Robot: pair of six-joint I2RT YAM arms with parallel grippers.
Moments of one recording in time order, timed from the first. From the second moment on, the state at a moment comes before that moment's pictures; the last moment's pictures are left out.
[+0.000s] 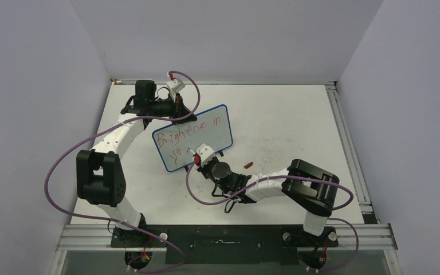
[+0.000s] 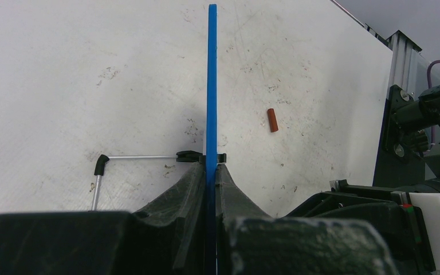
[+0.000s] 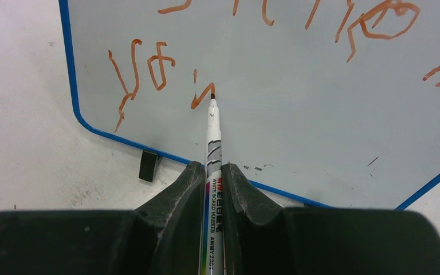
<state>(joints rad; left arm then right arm) -0.16 1.66 1.30 -0.28 1.00 0.14 1.13 1.78 0.77 0.80 0.42 -0.08</state>
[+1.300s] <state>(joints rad) -0.16 1.66 1.30 -0.28 1.00 0.14 1.13 1.70 0.76 0.82 0.44 -0.12</state>
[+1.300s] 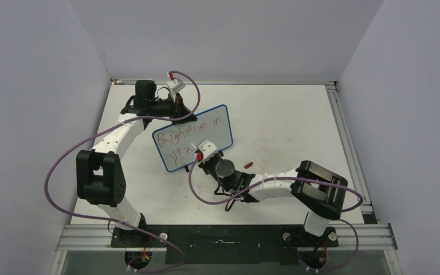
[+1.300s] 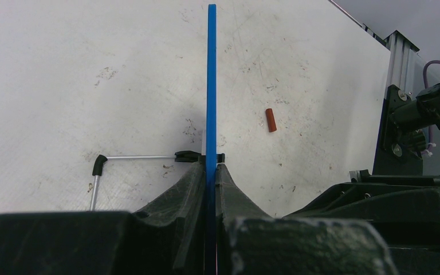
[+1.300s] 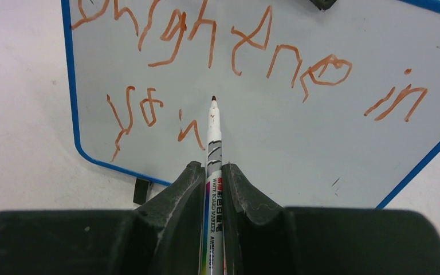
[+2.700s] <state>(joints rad) -0.16 1.66 1.30 -0.28 1.00 0.14 1.12 1.76 0.75 0.80 0.46 -0.07</state>
